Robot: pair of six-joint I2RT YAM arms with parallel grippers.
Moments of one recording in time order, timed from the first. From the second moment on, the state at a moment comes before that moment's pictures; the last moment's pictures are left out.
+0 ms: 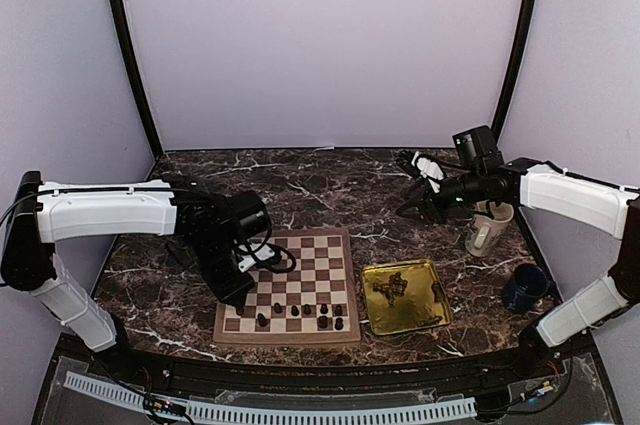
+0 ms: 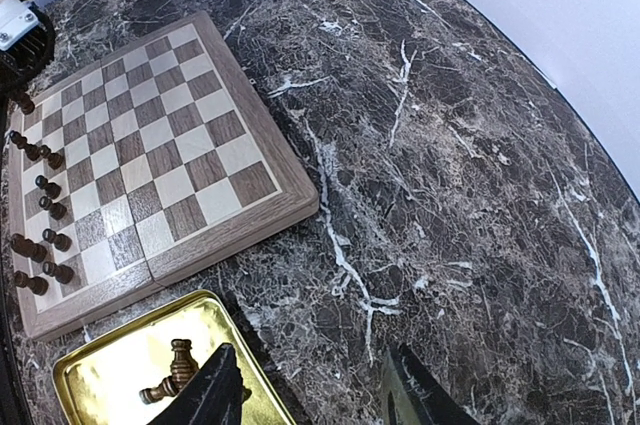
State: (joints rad) left arm -0.95 1.54 1.15 -1.12 0.11 -0.14; right arm 0.46 1.39 0.99 -0.37 -0.51 -0.48
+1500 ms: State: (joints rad) left arm -0.97 1.60 1.08 -1.03 0.19 -0.13; right arm 0.46 1.40 0.99 -0.37 -0.52 -0.48
